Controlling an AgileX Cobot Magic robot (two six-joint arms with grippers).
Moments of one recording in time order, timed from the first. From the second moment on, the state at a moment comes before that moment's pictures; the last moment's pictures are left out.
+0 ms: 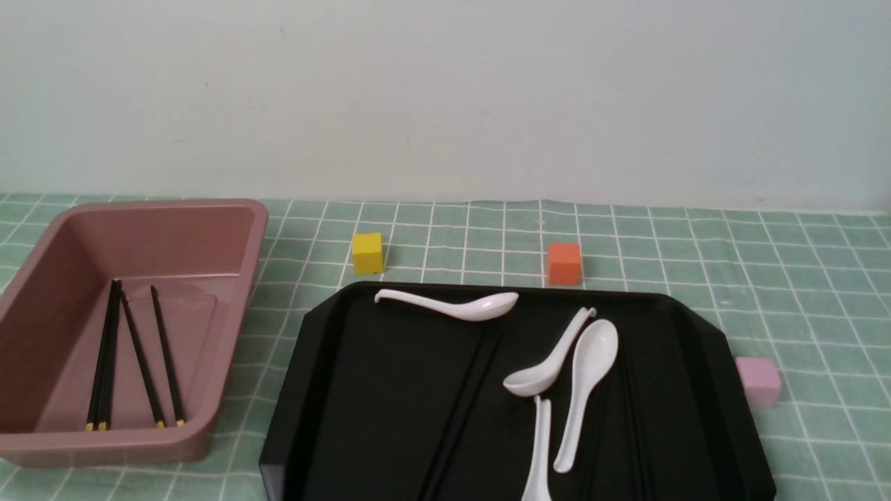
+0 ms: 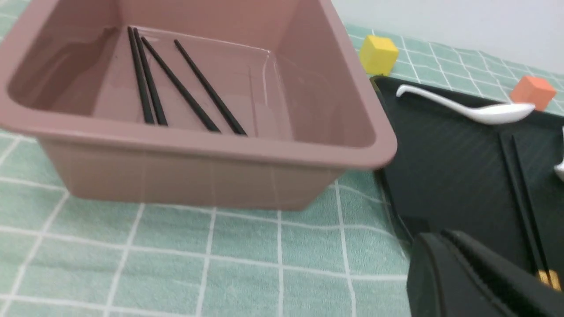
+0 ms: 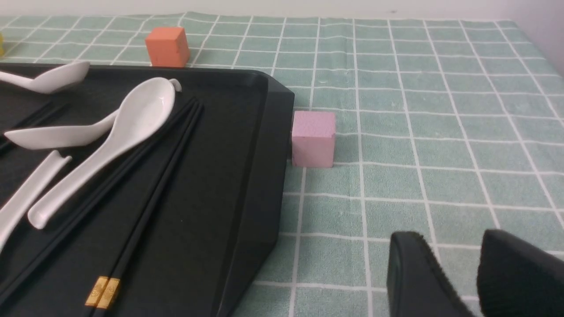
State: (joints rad) right arm 0.04 -0.01 0.02 -0.07 0.37 0.14; left arm -0.15 -0.01 0.02 -0.09 0.35 -0.21
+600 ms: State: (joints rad) right arm 0.04 -0.01 0.02 -0.07 0.37 0.14; left arm -0.16 -0.01 0.03 -0.07 0.38 -0.22
